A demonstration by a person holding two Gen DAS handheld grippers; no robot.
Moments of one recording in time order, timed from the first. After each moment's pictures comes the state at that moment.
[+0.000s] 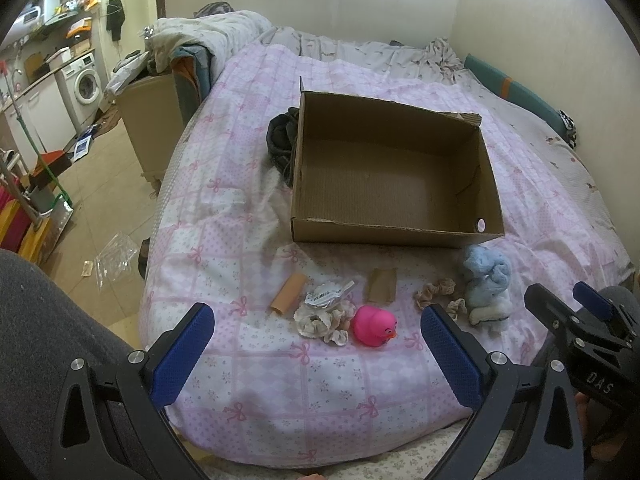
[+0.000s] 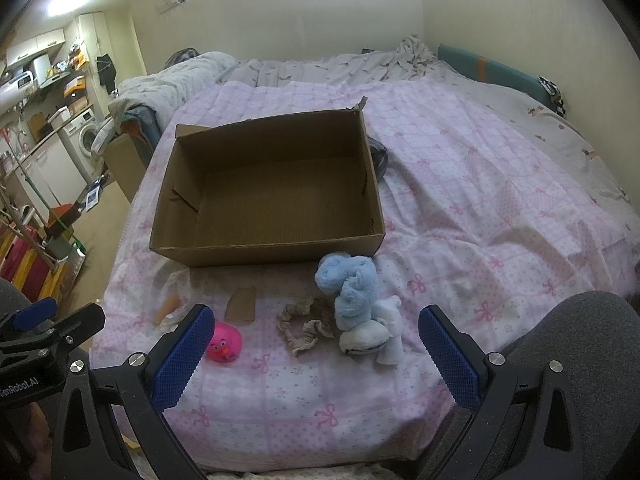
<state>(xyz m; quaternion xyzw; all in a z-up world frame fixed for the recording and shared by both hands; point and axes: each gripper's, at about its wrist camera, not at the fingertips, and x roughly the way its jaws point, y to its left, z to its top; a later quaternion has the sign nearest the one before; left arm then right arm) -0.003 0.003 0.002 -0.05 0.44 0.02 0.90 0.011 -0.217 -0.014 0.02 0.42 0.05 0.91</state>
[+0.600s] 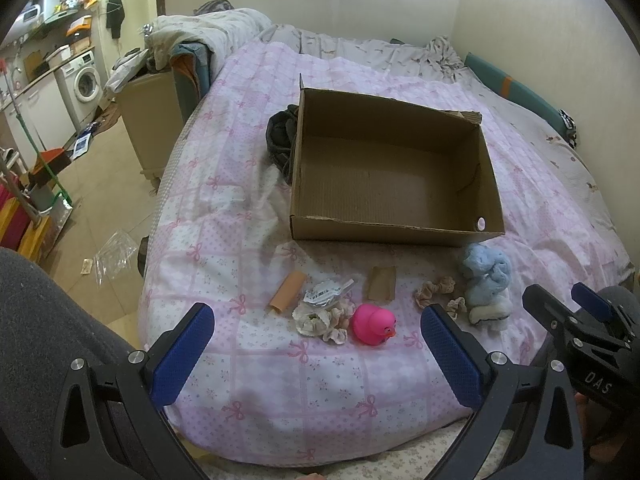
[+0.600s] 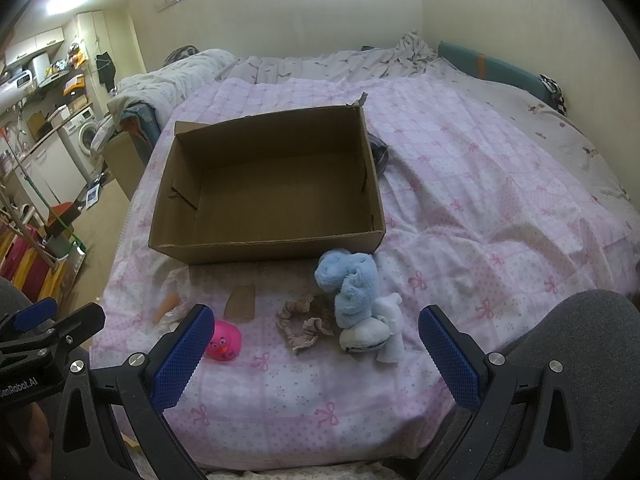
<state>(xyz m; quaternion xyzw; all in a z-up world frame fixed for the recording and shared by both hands) -0.003 0.003 -0.002 -0.05 0.44 0.02 0.90 0.012 -0.217 -0.015 0.02 0.42 0.04 0.91</state>
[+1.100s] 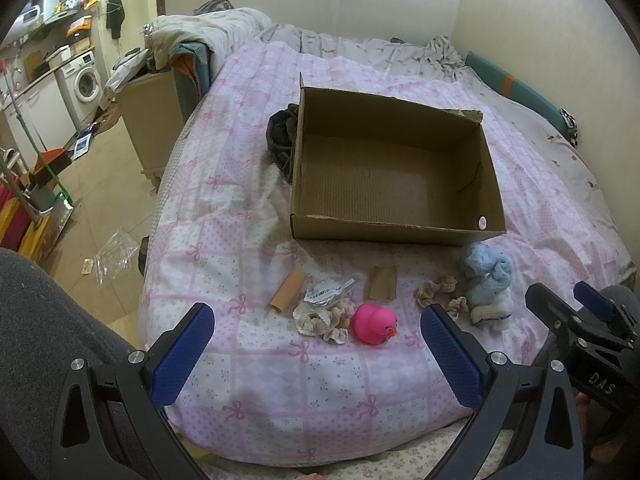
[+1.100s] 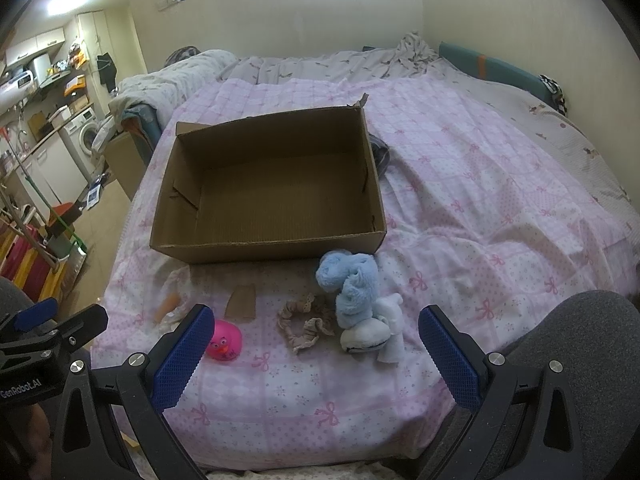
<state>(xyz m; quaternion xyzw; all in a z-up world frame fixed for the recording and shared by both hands) -0.002 0.004 -0.003 -0.05 0.44 0.02 0.89 0.012 -0.216 -0.015 0.02 0.42 0.04 0.91</state>
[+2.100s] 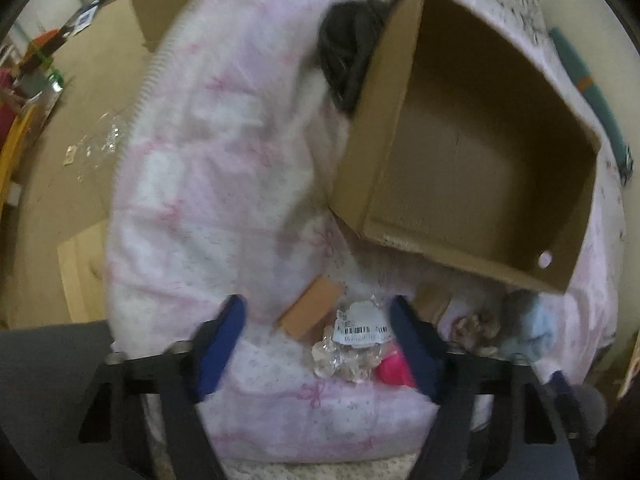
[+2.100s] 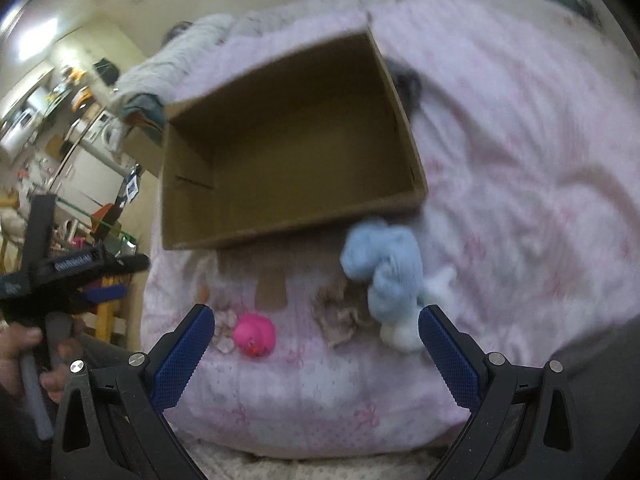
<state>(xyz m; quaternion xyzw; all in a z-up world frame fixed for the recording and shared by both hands) 0.135 0.059 -0.087 -0.16 0.64 0.05 0.75 0.075 -0.238 -0.055 0.15 0.54 0.12 0.82</state>
